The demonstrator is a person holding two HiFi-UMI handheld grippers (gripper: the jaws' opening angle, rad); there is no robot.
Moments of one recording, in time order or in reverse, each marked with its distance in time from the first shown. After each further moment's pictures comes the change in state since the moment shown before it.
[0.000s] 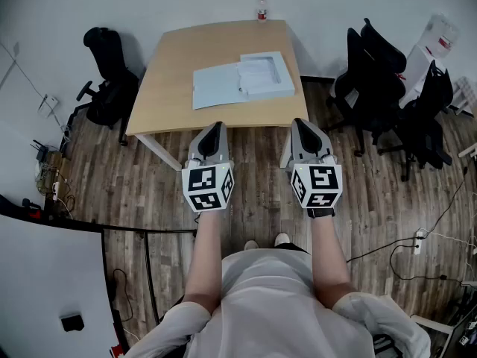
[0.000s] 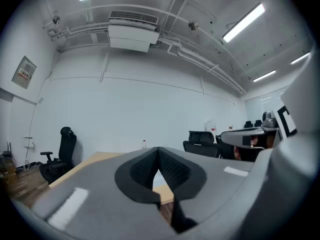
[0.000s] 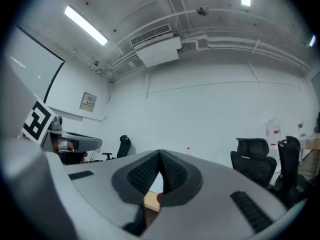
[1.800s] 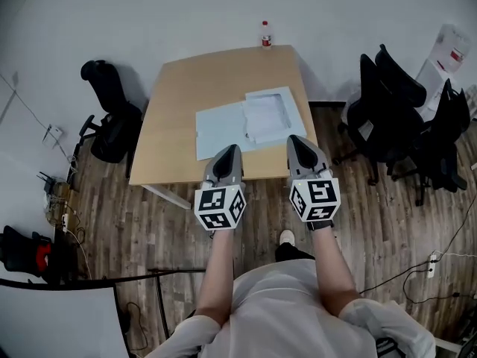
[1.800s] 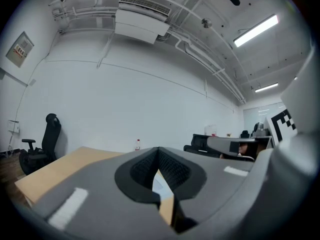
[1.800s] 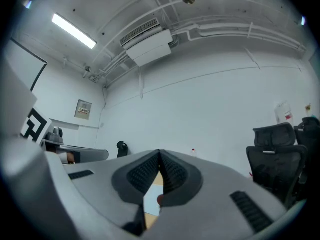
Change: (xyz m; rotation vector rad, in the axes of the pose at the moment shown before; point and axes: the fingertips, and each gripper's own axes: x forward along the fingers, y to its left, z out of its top) left arm 0.171 0.034 -0.014 -0.120 0.008 -0.066; right arm 0.174 -0.051 -0.019 0.092 -0.025 0.048
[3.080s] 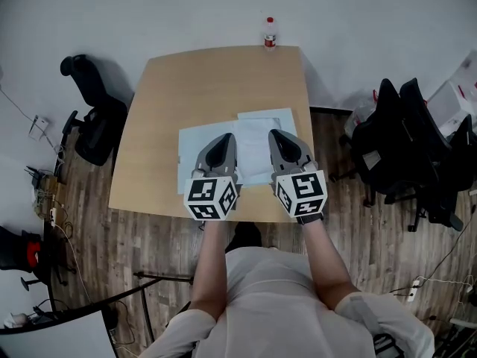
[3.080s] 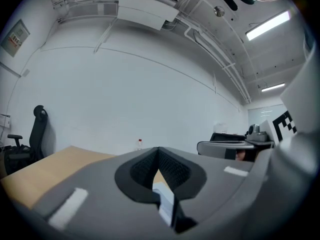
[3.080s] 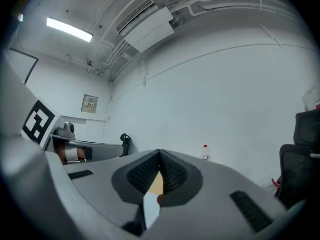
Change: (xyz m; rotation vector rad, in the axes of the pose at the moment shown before) left arm 0.235 0.076 -0.006 -0.018 0.029 0.005; right arm 0.231 -0.083 -0.043 -0.006 0.086 0.167
